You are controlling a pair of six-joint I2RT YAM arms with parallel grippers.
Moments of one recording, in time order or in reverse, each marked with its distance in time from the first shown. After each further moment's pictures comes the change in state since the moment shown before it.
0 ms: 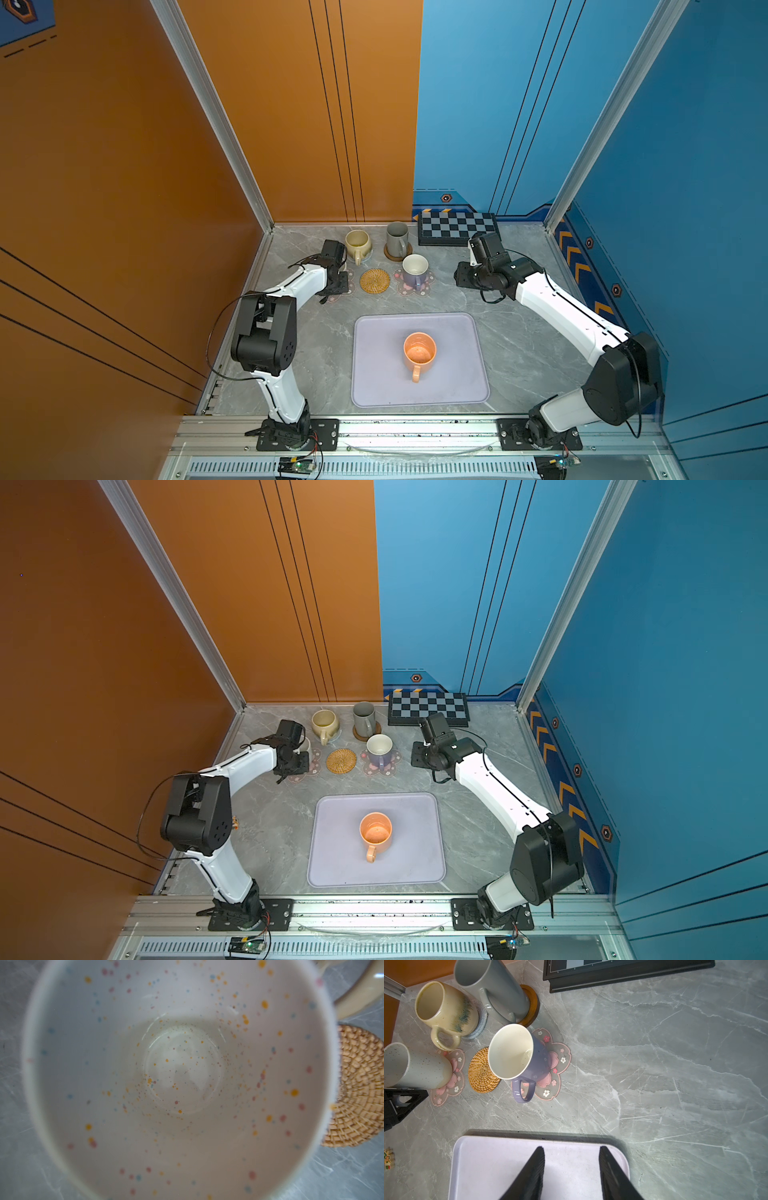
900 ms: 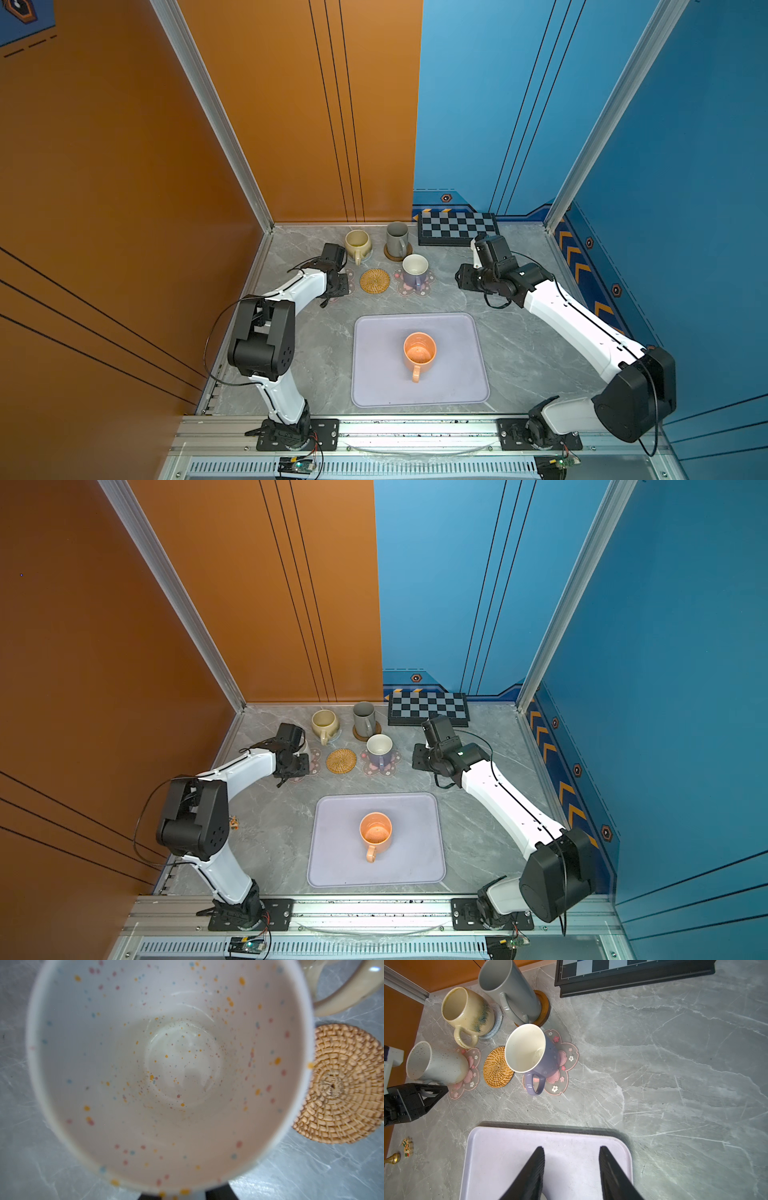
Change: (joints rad) left arm -0.007 -0.041 -0.057 0.037 -0.011 -0.019; right arm 0.015 -0.093 -0.046 0.001 -0.014 0.005
